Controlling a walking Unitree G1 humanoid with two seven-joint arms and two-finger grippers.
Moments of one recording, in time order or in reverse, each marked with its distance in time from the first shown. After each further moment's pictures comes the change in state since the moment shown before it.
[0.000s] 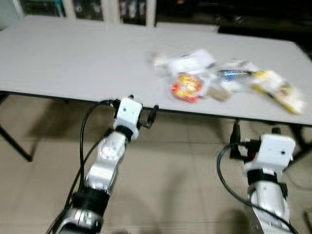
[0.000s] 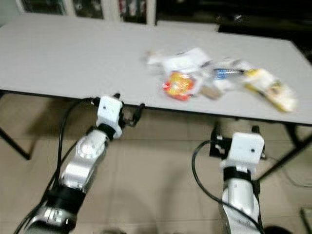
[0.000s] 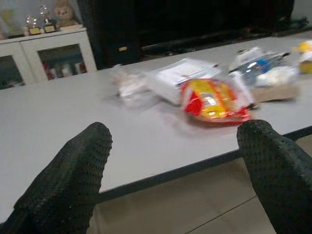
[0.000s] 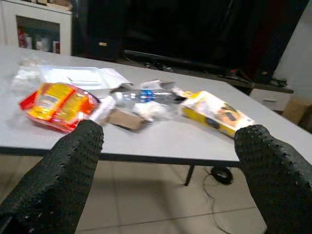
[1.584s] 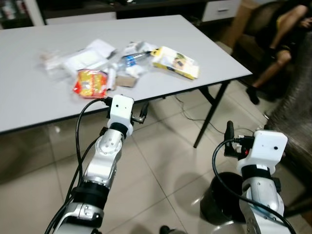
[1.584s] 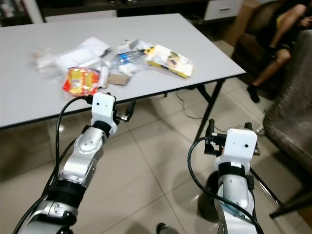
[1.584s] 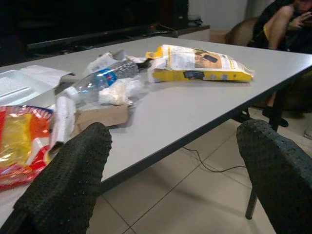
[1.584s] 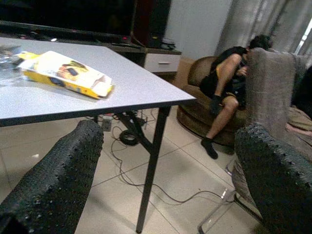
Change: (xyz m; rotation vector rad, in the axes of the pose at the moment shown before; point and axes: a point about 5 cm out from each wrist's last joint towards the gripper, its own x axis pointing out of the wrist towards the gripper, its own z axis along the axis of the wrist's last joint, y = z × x) left arm 0.005 0.013 -0.009 -0.044 0.059 0.121; right arm 0.007 0.006 -0.001 0.014 0.005 0.027
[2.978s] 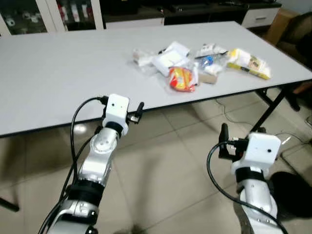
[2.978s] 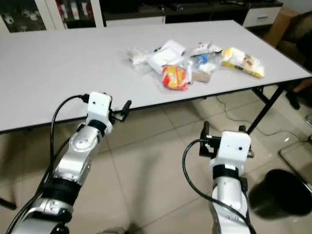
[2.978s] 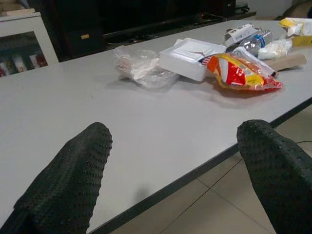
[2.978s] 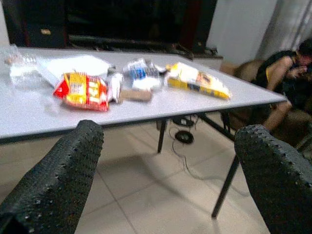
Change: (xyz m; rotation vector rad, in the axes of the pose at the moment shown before) left arm 0.001 0.004 -0.003 0.021 0.035 -0.023; right arm -0.005 0.007 -0.006 0.015 0.023 -0.003
